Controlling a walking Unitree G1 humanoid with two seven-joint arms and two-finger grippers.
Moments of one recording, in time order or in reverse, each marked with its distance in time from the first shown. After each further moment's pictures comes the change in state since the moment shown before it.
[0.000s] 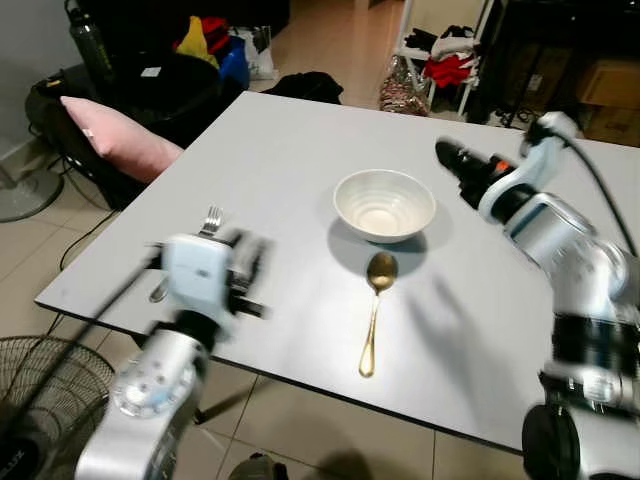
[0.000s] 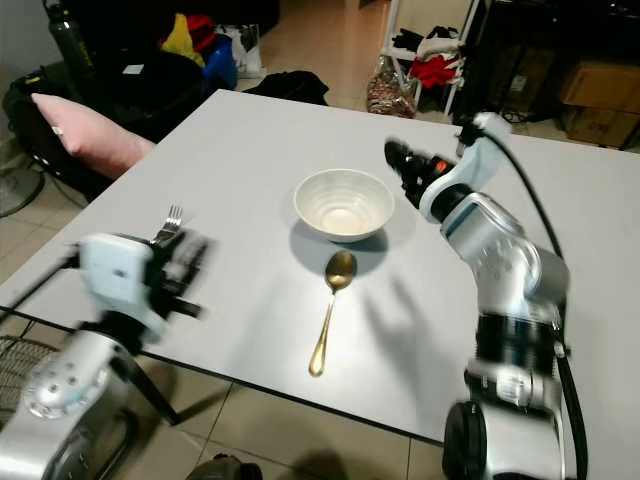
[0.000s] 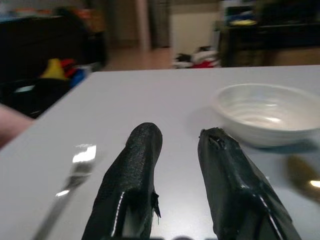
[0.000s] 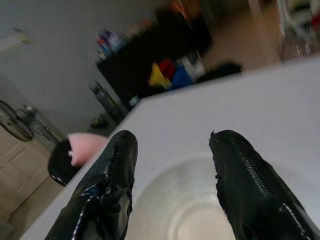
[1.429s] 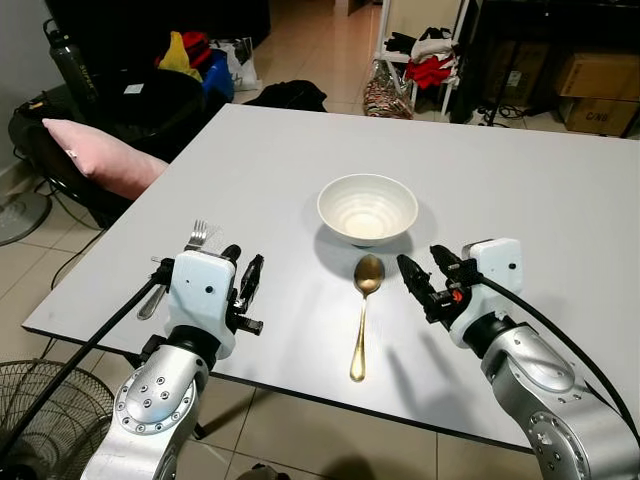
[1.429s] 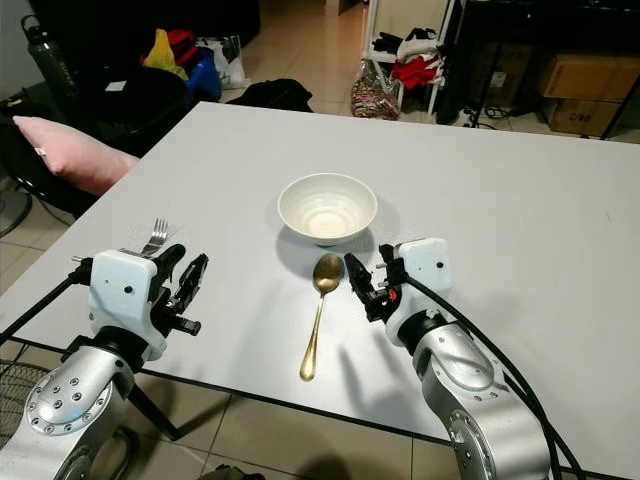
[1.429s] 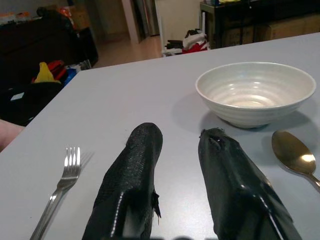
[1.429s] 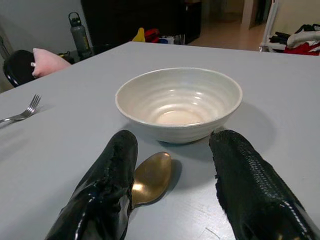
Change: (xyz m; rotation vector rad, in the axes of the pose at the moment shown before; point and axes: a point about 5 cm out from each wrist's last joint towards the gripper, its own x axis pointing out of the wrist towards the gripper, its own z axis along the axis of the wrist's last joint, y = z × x) left arm -0.010 -0.009 -0.009 0.070 0.055 -0.030; right arm -0.087 0.032 -0.098 -0.436 0.164 -0.009
